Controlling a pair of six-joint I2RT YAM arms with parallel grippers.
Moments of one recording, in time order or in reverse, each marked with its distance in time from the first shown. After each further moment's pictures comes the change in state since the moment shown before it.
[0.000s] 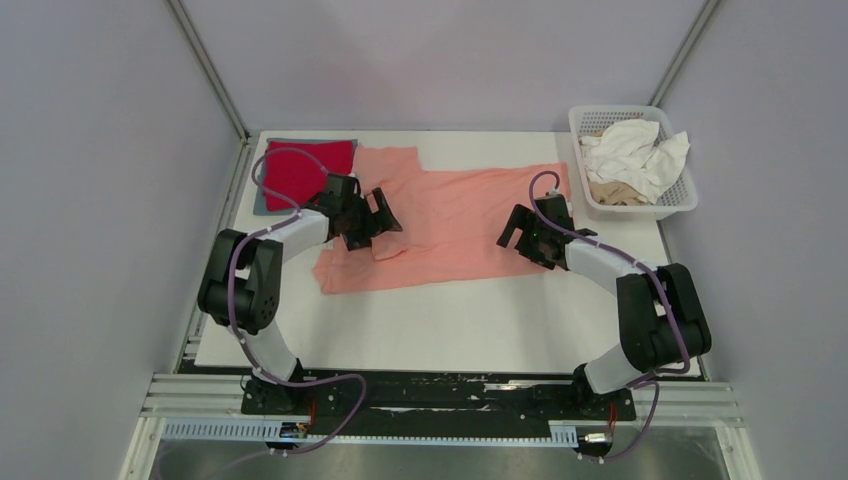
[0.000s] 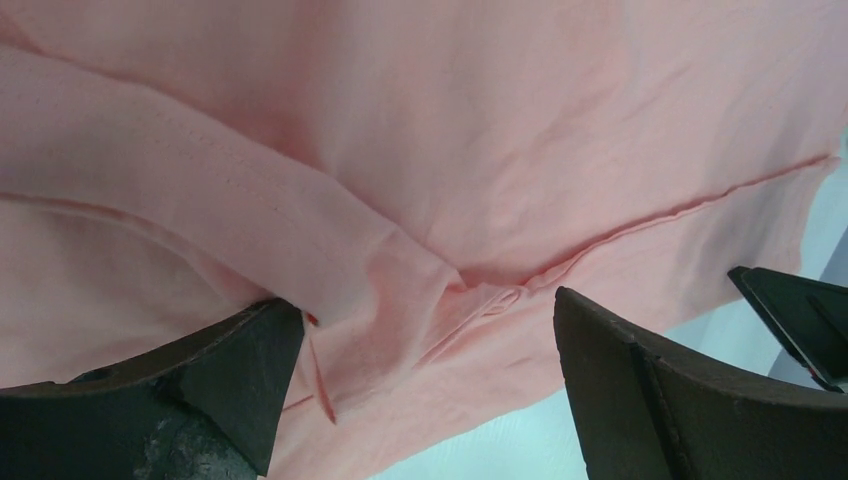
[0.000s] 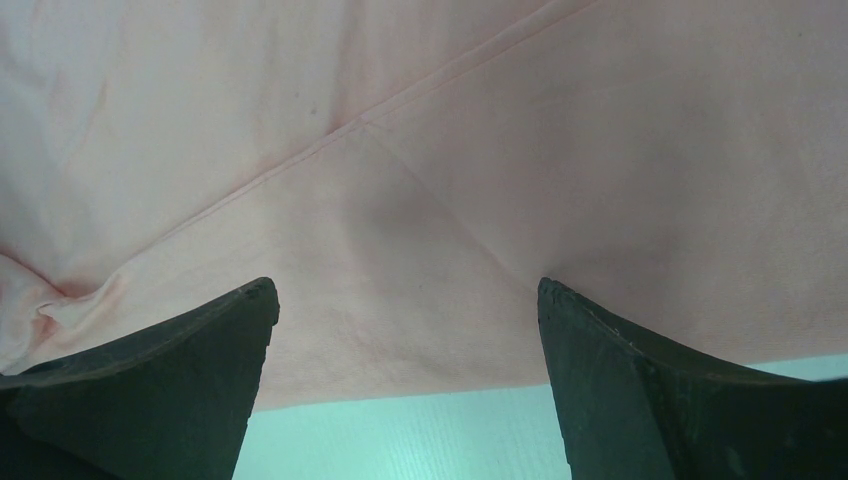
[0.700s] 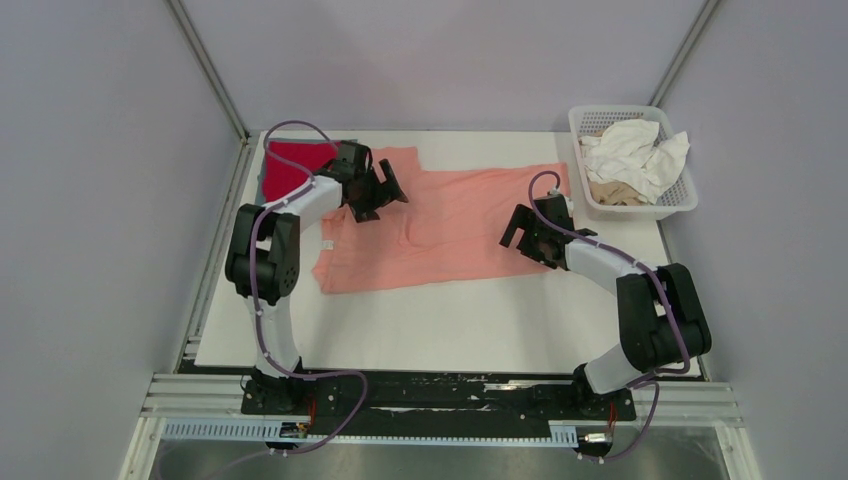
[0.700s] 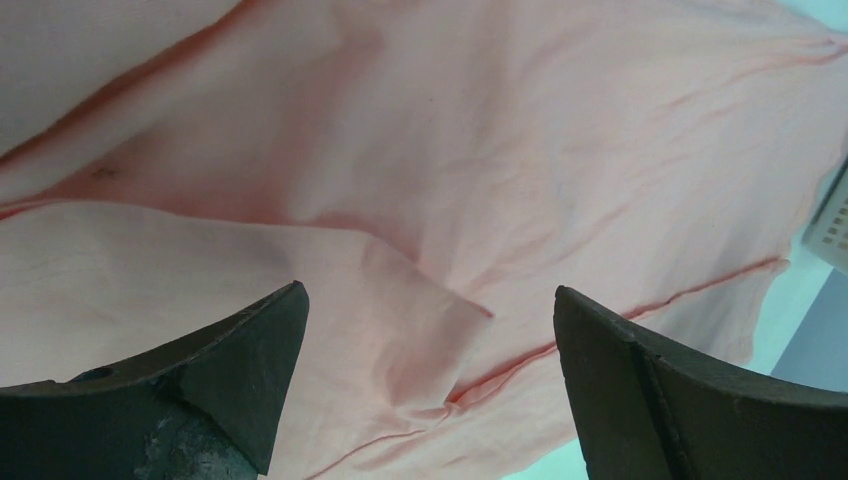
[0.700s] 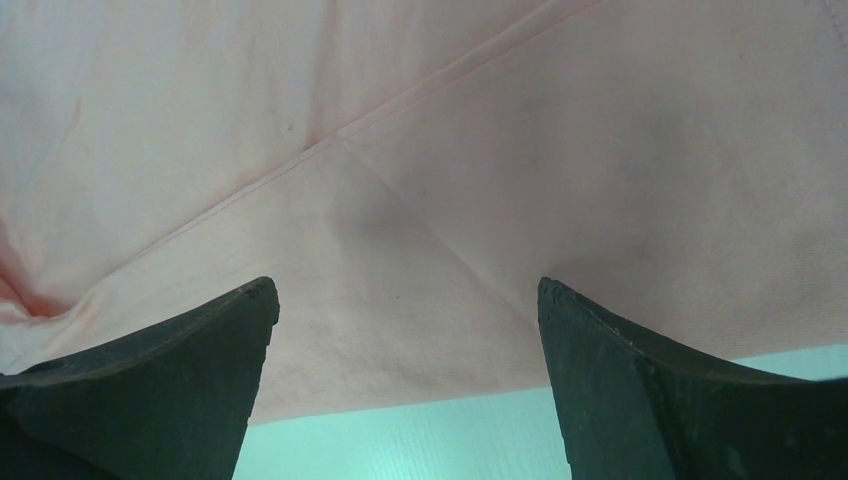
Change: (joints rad) left arm 0.000 0.253 0.397 -0.139 -0.035 -0.044; right arm 0.000 0.000 0.000 -0.001 0.048 -0.018
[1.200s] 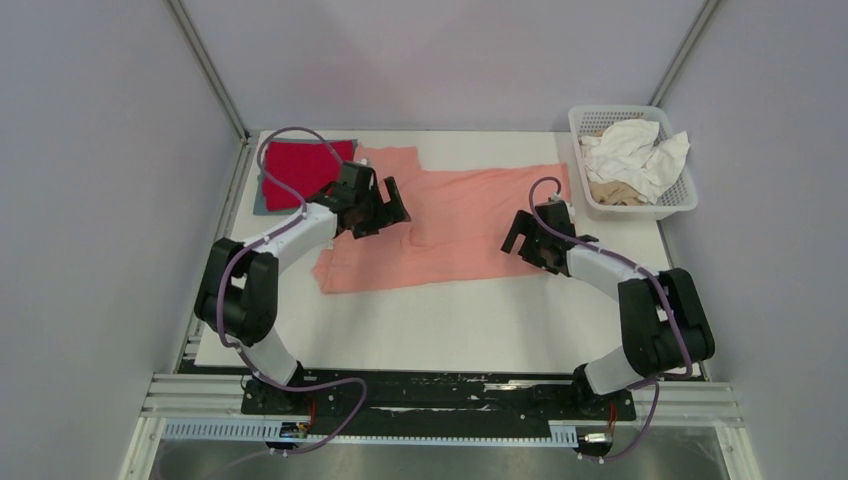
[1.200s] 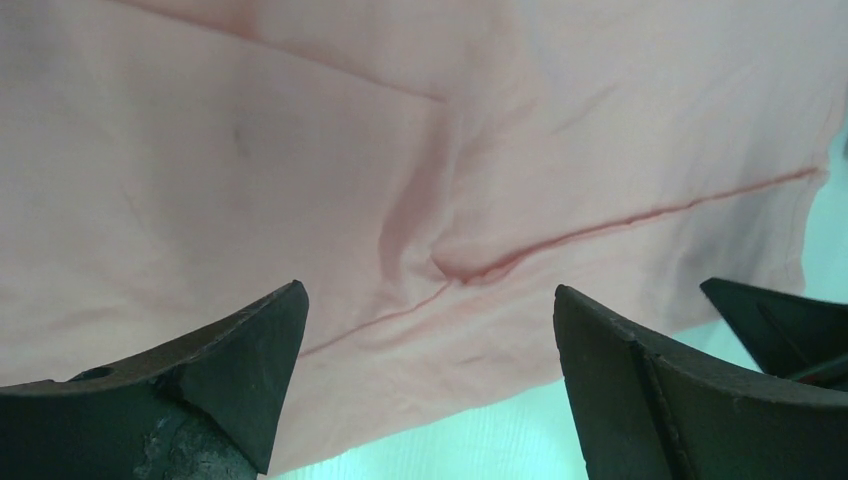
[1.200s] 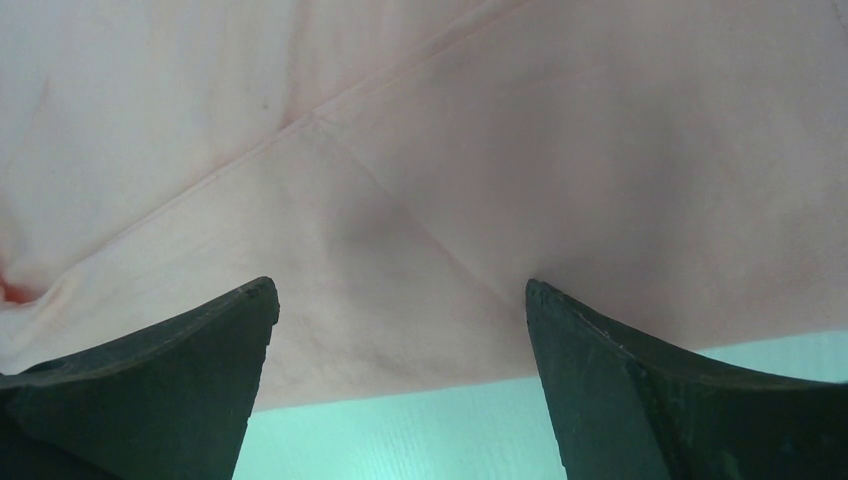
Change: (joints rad) left arm -0.092 -0.275 -0.229 0.007 -0.126 0.045; right arm 0.000 -0.004 -0.035 0.010 0.008 -0.011
